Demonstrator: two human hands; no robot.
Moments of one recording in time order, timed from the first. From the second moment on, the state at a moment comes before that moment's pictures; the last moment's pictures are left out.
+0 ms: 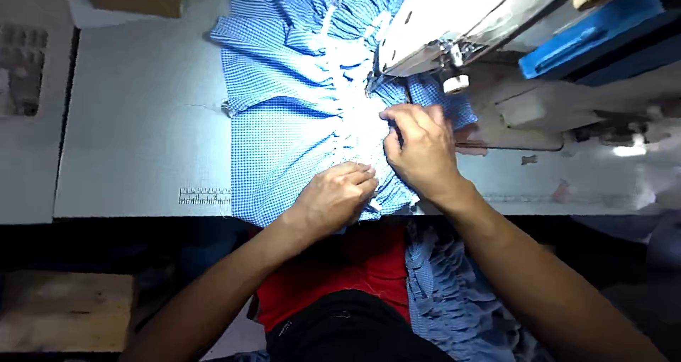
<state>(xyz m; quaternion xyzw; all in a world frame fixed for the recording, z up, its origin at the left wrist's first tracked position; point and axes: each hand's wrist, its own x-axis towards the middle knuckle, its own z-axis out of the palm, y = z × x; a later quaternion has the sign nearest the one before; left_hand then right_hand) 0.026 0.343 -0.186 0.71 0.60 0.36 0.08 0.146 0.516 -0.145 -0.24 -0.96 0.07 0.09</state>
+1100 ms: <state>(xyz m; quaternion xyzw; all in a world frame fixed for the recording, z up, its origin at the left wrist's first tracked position) -0.025 0.383 -0.178 0.77 0.55 0.31 0.06 0.136 0.539 -0.156 -0.22 -0.97 0.04 0.12</state>
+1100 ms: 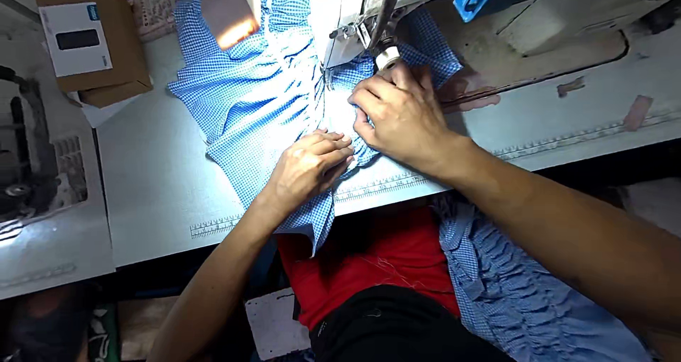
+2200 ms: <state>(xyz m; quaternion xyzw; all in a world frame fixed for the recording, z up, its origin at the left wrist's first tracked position) -0.009 0.397 -0.179 0.65 0.67 0.36 0.02 0.126 0.549 -0.170 -0.24 -0.95 0.08 0.16</state>
